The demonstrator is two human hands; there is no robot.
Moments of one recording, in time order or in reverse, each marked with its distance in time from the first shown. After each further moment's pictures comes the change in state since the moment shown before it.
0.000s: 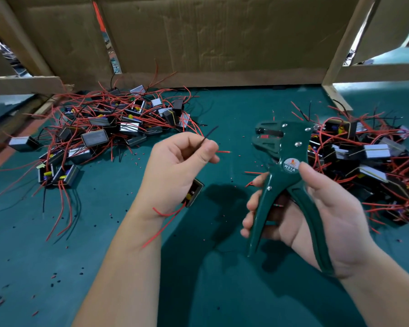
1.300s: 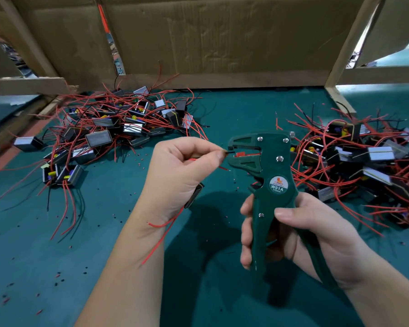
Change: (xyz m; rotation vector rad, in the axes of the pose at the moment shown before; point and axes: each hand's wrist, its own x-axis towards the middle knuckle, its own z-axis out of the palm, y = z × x) left_hand -0.007 0.009 0.002 -0.118 0.003 -0.007; right_hand -0.005 0.003 0.003 -0.141 -0.224 0.087
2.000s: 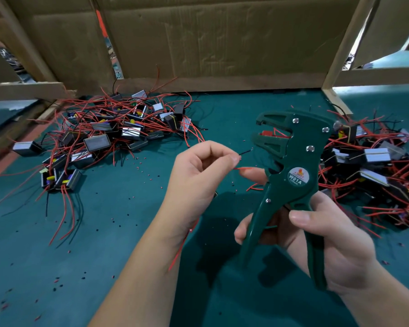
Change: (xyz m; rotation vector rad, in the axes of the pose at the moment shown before) left_hand -0.001 -0.009 0.021 -0.010 -0.017 -0.048; right_hand 0.002 0.004 -0.002 0.059 0.089 -0.317
